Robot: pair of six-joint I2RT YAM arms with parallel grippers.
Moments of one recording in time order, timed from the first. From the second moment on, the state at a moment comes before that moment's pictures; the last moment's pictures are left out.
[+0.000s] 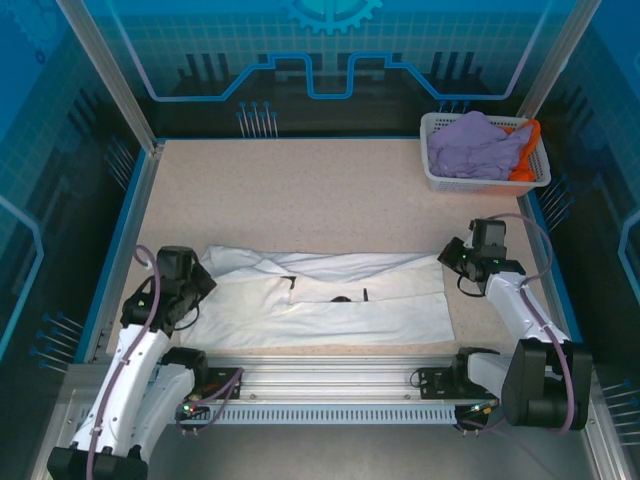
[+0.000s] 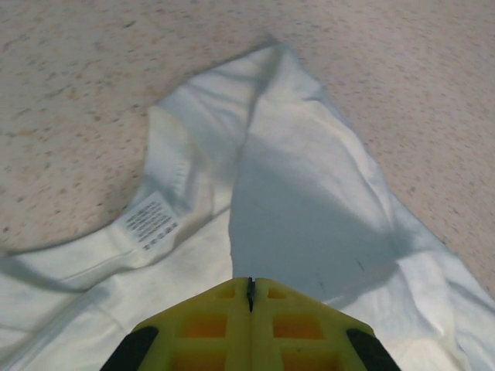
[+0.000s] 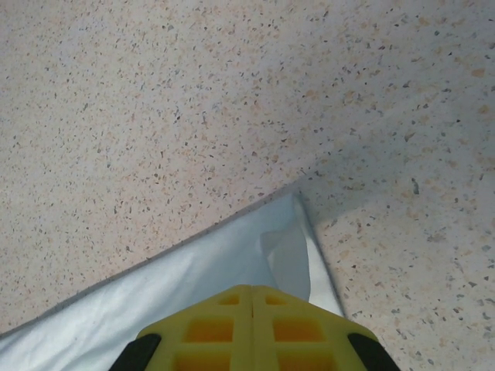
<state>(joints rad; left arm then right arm) -0.06 0.67 0.60 -0.91 -0.13 -0.88 -0.11 1.12 0.59 -0.37 -0.18 0.53</state>
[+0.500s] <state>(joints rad) -0.03 0.75 0.67 -0.90 -0.22 -0.91 -0.12 1.15 0.60 -0.39 -0.08 0.66</state>
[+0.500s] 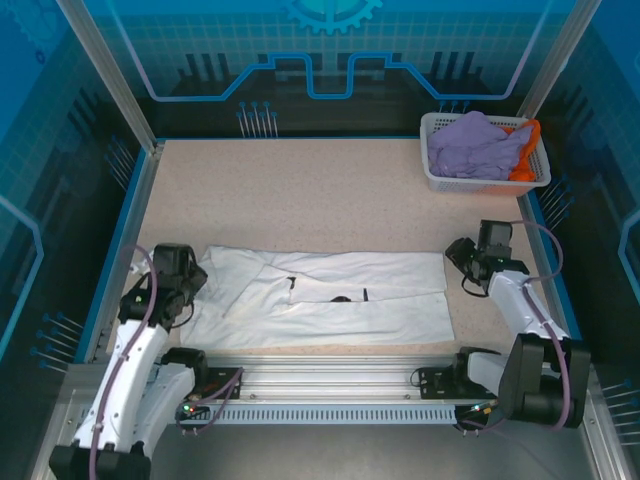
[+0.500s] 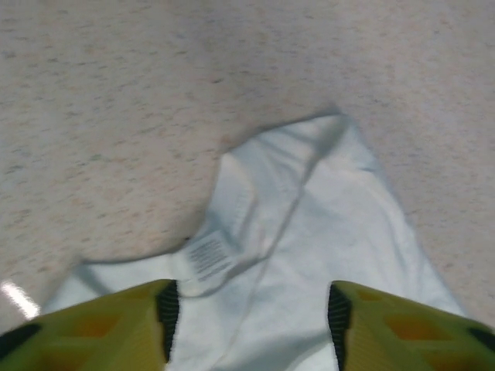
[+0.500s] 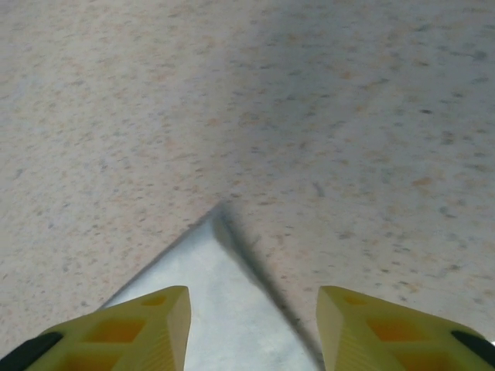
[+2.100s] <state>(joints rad) 0.06 1.60 1.28 -0.76 0.13 -0.69 0.43 1.71 1.28 -0.50 -0.21 0.63</state>
